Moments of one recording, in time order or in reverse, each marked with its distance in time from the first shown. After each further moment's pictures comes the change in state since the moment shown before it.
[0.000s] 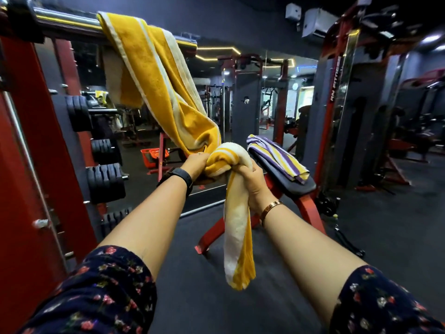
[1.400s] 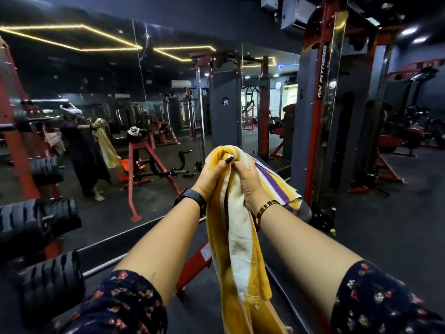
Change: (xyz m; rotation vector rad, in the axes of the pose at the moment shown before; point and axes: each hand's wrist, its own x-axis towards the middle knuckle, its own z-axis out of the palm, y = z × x) left_hand 0.339 0.003 0.224 -0.429 -0.182 0.347; right_hand 0.340 0.110 -0.190 -0.010 0.088 0.023
